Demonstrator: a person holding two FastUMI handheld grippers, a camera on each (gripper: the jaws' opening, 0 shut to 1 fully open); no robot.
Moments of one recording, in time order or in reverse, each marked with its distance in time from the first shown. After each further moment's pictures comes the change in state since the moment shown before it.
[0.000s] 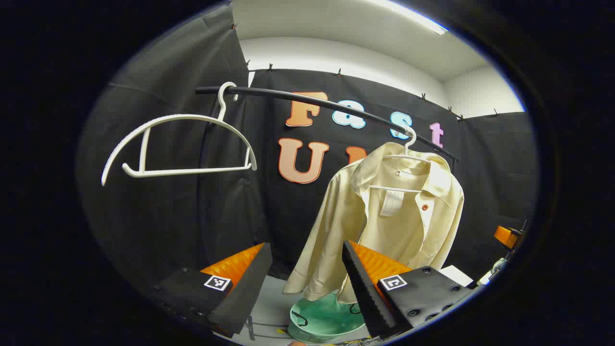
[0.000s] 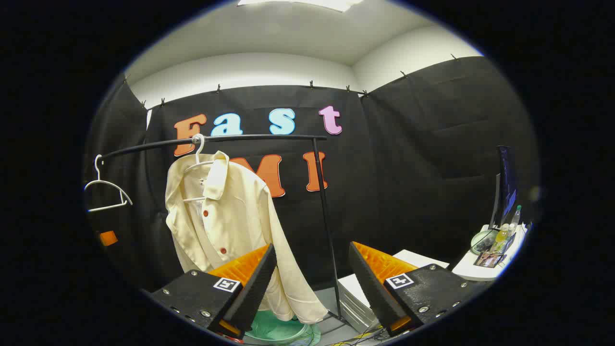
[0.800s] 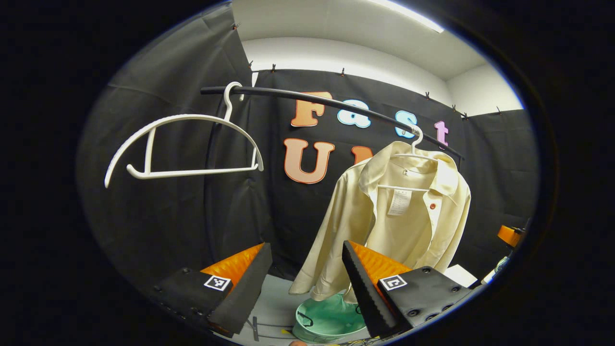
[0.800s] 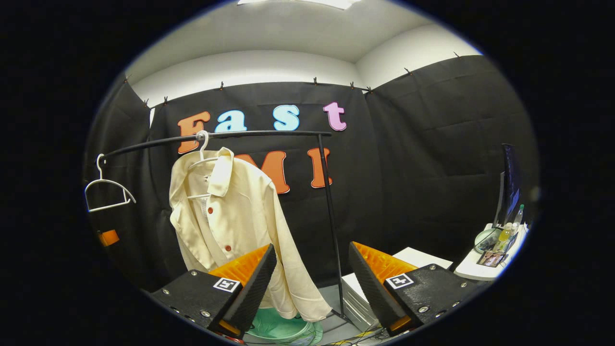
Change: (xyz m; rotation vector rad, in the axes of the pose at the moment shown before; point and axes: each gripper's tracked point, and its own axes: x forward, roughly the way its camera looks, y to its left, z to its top) left arm -0.004 0.008 -0.005 0.013 0.007 0.038; right arm 0.003 0.025 -0.005 -0.006 0.029 0.044
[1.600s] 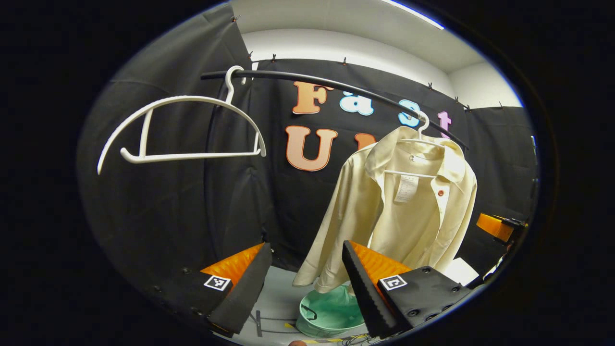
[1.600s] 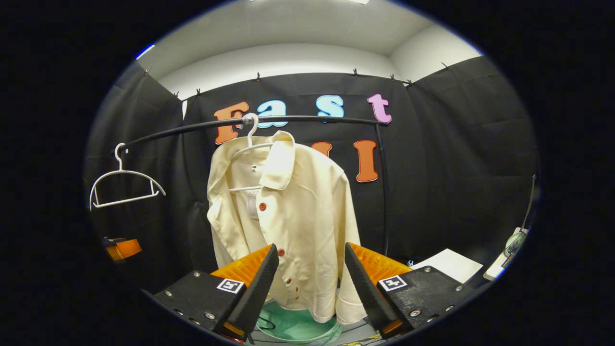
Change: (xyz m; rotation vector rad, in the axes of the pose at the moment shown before) left arm 0.003 0.012 -0.016 0.010 0.080 0.019; right arm 0.053 0.126 -0.021 -0.020 0.046 0.238
